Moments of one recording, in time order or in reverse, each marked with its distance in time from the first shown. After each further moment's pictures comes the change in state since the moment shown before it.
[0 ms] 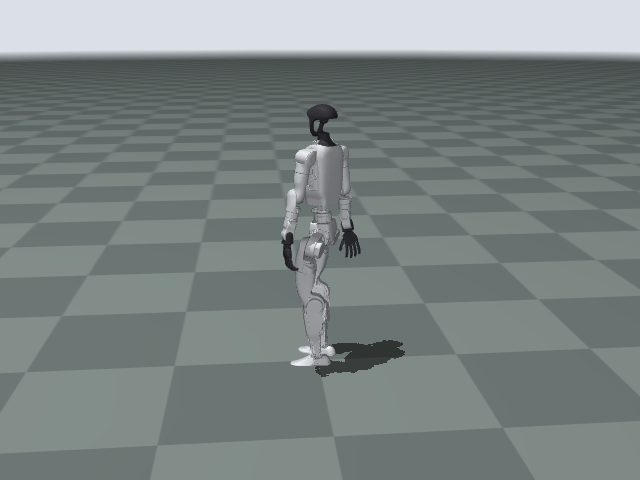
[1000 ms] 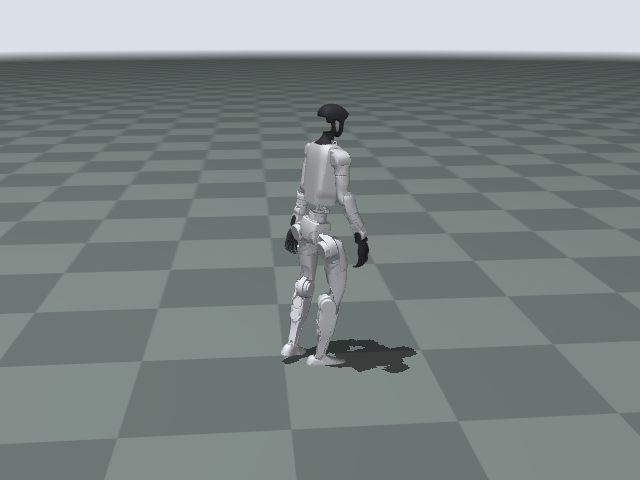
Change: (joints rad) left arm 0.134 -0.004 0.461 0.065 -0.239 -0.013 0.060; right arm -0.279 0.020 0.127 -0.282 0.077 -0.005 0.102; waist 0.091 -0.186 0.014; left_leg -0.078 0.052 0.118 0.368 -0.066 0.046; right_leg 0.000 -0.168 -0.419 -0.068 -0.039 -0.058
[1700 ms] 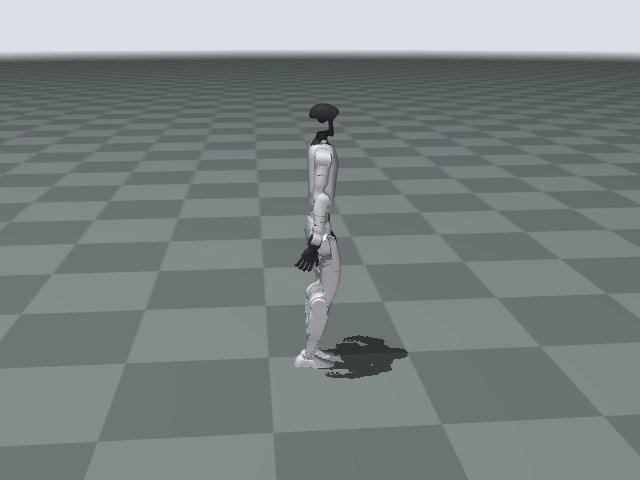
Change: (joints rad) left arm -0.033 0.001 0.021 -0.126 0.008 0.008 -0.023; right arm 0.250 -0.020 -0.117 0.388 0.087 0.073 -0.058; waist 0.003 0.155 -0.087; left_leg 0.051 -0.061 -0.176 -0.324 0.045 -0.032; right_leg 0.113 0.202 0.253 -0.018 -0.004 0.049
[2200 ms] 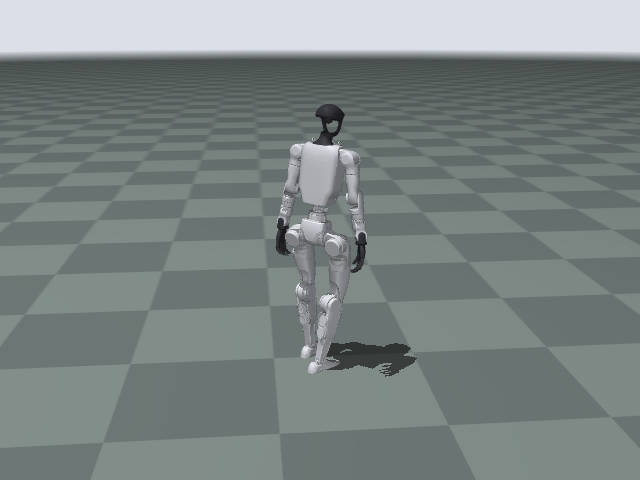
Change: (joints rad) left arm 0.003 -0.009 -0.074 -0.018 0.049 0.007 -0.009; right arm -0.128 -0.079 0.227 -0.082 -0.274 -0.032 0.037; waist 0.116 -0.037 0.119; left_leg -0.160 -0.068 -0.283 0.010 0.037 0.021; right_leg -0.010 -0.131 -0.141 0.053 -0.066 -0.007
